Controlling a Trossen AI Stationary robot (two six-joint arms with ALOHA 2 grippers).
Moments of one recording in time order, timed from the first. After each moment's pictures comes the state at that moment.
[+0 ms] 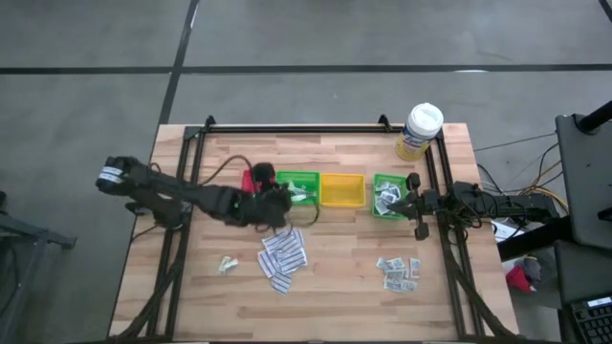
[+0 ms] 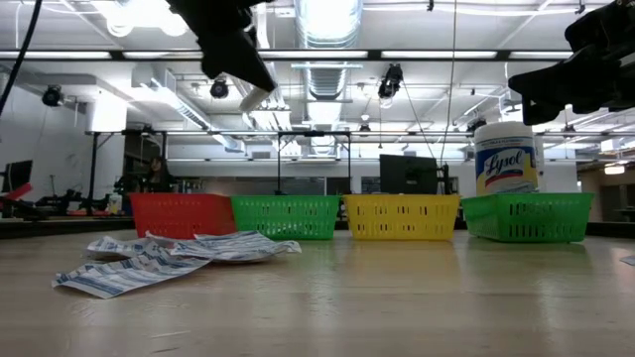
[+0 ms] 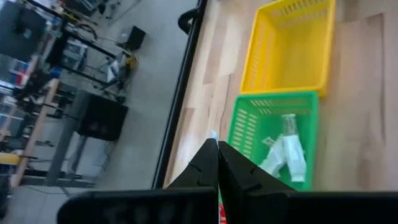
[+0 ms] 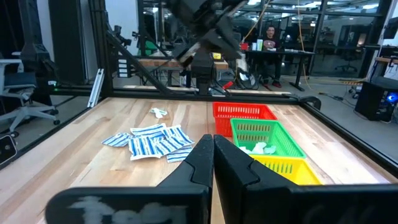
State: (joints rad) left arm -0.20 1.43 1.13 -0.52 -0.86 0.14; right arm 0.02 0.02 0.01 0.01 -0.02 0.00
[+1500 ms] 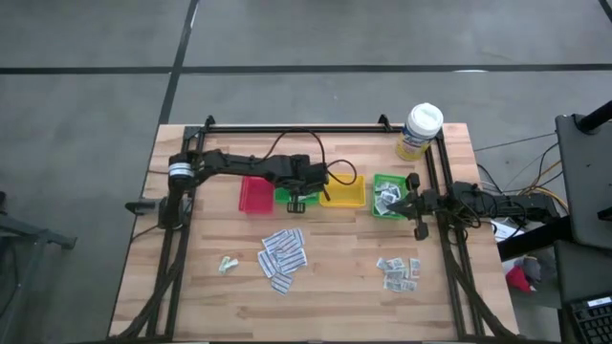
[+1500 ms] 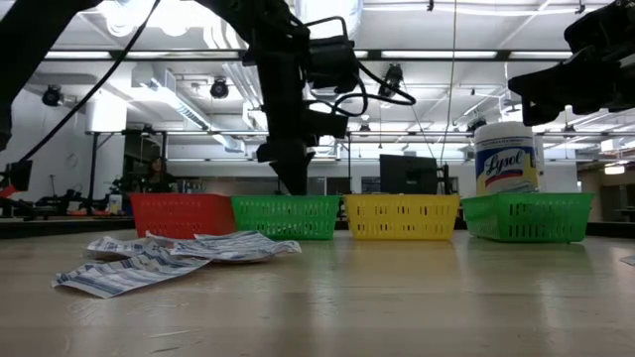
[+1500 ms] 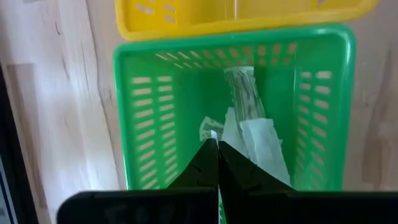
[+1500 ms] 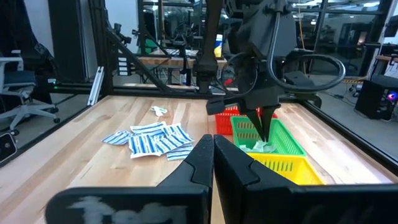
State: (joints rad) left arm 0.16 1.97 1.53 -0.82 -0.26 0.28; right arm 0.02 0.02 0.01 0.01 -0.02 0.00
